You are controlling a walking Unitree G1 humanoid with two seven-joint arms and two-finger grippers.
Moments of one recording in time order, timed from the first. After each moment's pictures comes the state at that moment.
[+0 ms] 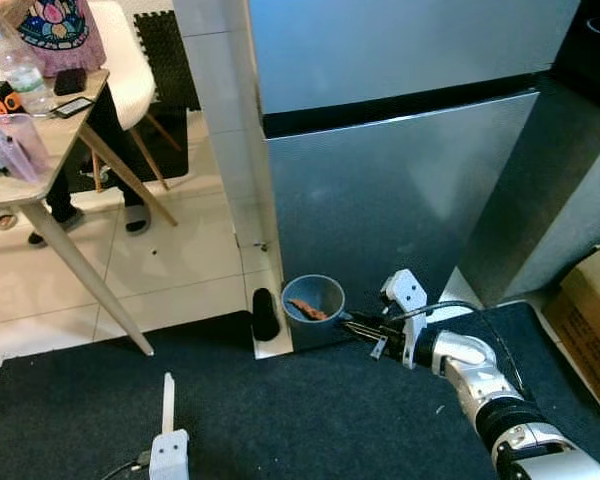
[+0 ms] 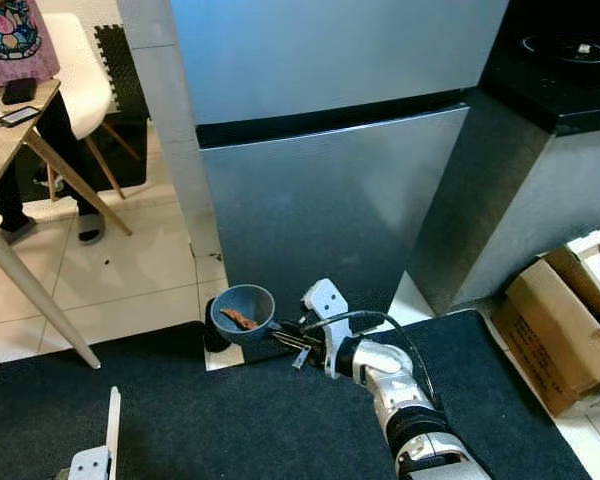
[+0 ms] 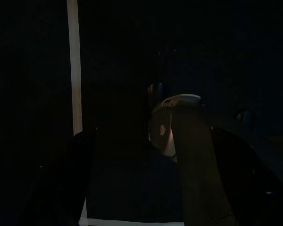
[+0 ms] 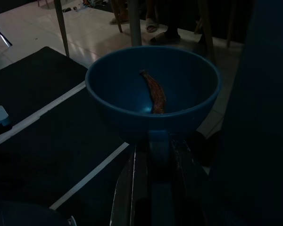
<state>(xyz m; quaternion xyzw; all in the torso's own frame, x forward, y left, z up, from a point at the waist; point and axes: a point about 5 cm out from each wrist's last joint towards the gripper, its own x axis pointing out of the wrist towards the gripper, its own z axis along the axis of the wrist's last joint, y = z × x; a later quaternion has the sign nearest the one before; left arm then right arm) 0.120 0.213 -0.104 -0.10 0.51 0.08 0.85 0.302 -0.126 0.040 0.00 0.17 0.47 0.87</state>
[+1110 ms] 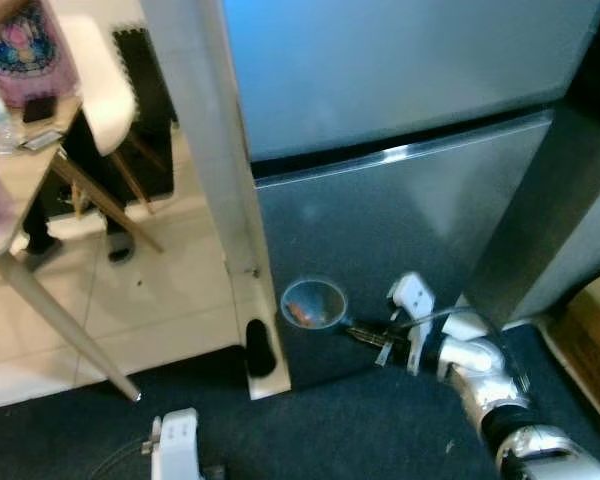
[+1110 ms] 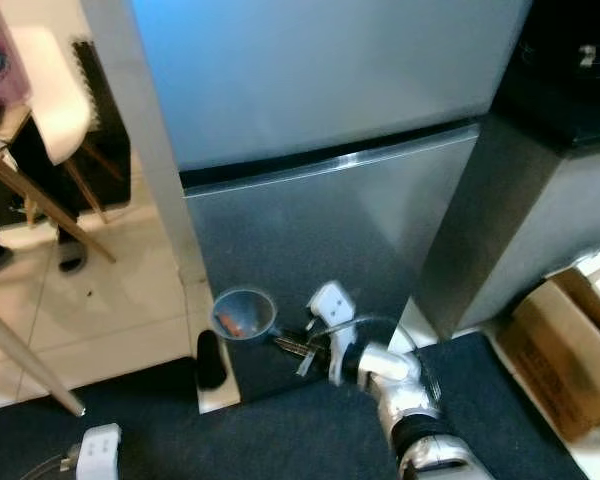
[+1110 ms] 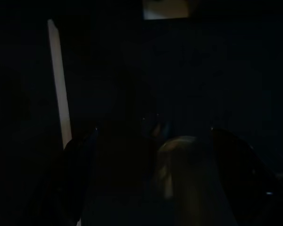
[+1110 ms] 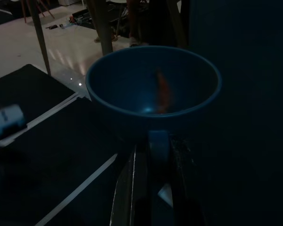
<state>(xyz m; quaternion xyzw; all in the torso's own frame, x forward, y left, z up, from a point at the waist) 0.137 0.212 -0.098 -0.10 0.48 0.07 0.87 0.304 -0.116 0.048 0.02 0.14 0.49 0.86</state>
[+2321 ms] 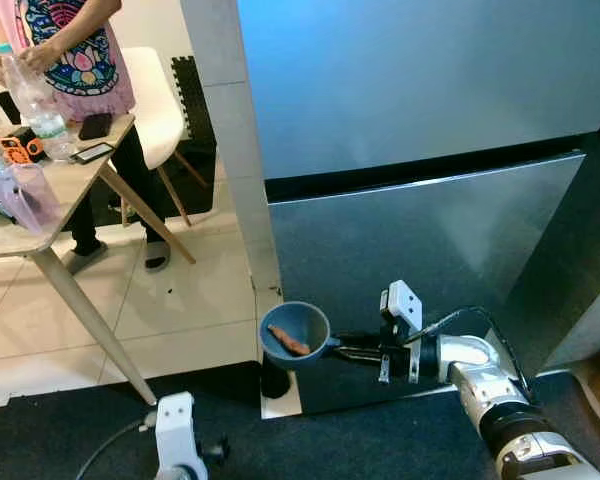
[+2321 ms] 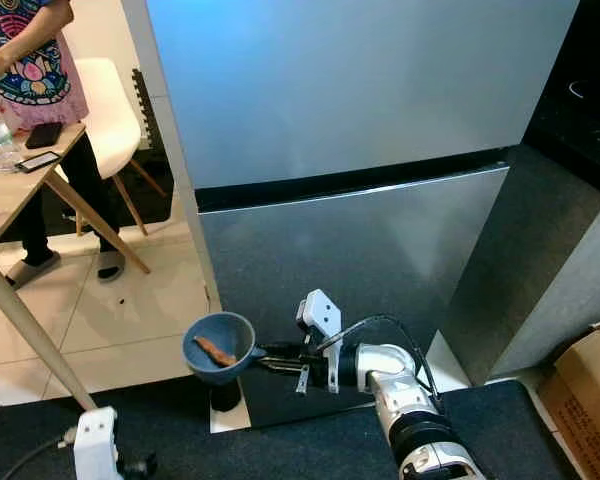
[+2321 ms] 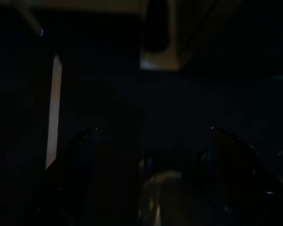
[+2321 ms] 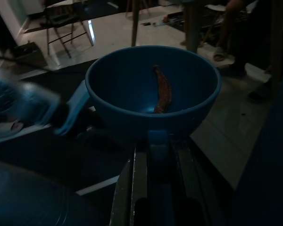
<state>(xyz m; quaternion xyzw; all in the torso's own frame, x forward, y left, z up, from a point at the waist) 0.190 0.210 -0.074 -0.11 0.40 0.04 0.91 0.290 -0.120 0.056 0.02 0.15 0.61 0.78</state>
